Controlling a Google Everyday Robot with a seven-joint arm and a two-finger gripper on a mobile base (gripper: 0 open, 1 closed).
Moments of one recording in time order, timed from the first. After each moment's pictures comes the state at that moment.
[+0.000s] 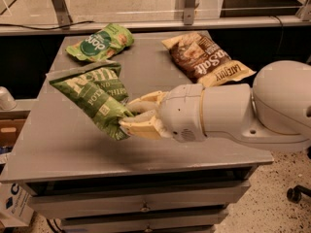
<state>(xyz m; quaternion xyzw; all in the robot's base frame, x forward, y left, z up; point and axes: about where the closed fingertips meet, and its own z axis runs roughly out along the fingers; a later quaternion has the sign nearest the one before) 0.415 0.043 0.919 -0.53 0.63 0.29 0.49</state>
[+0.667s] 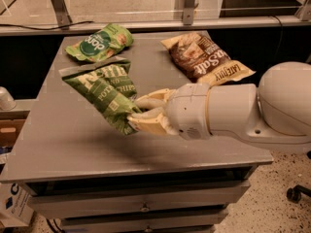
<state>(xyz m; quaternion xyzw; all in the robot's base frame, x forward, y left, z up) 0.427 0.029 0.916 -0.53 0.63 0.26 0.50</state>
